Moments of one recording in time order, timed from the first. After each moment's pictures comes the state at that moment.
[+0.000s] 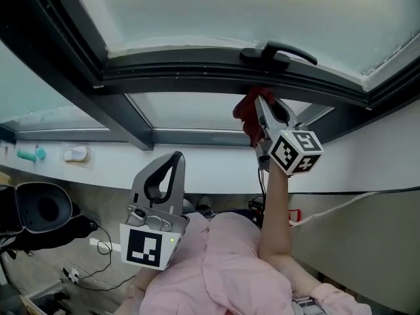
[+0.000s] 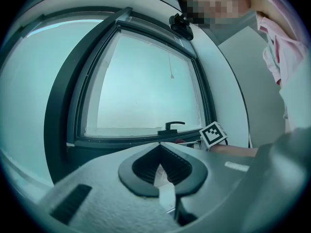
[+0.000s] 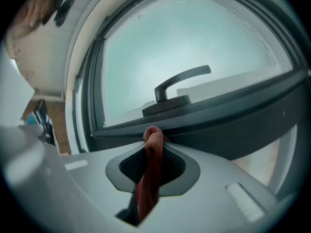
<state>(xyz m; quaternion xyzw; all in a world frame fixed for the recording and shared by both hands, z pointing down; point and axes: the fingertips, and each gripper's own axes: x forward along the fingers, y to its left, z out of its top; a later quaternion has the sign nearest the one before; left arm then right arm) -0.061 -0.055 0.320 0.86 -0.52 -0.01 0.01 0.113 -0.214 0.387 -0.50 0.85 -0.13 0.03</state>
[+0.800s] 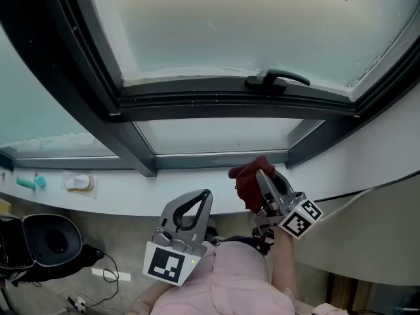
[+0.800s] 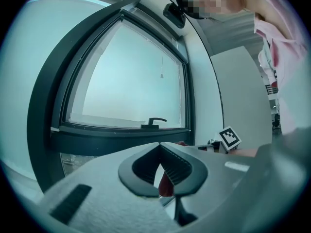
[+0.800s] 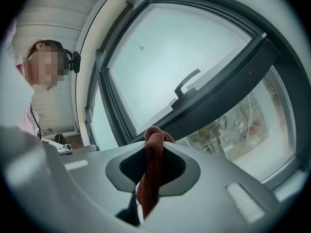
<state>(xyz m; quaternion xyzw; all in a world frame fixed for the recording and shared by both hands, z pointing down) -0.058 -0.021 0.329 0.91 -0.41 -0.03 0.04 0.074 -0.070 0.395 -0.42 0.86 -0.24 0.17</state>
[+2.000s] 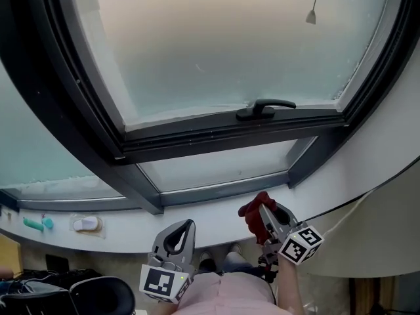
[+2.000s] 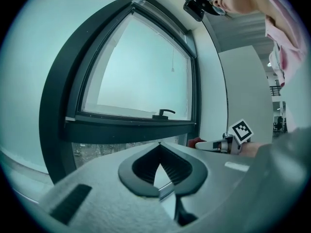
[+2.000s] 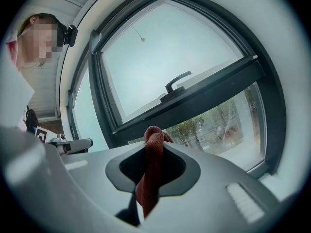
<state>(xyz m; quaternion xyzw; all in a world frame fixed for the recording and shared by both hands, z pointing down) -0.113 -0.028 0.370 0.91 -0.40 0.04 0.07 0.080 -0.045 0.424 -0.52 0.82 -0.23 0.08</state>
